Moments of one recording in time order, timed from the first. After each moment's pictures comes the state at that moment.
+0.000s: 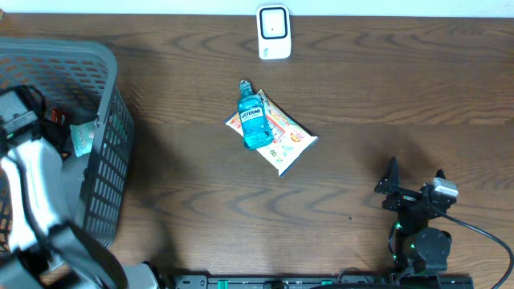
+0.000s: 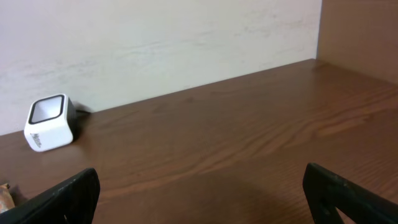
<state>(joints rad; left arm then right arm) 0.56 1.51 1.15 -0.64 -0.29 -0.62 0.04 0.01 0.01 -0.05 0.26 0.19</state>
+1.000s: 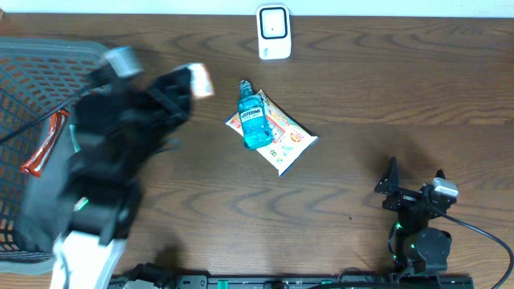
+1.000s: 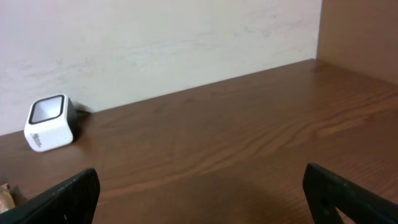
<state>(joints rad) -0.29 1.06 1.15 -0.35 0.22 -0.94 0.04 0.01 0.01 -0.05 0.26 0.19</state>
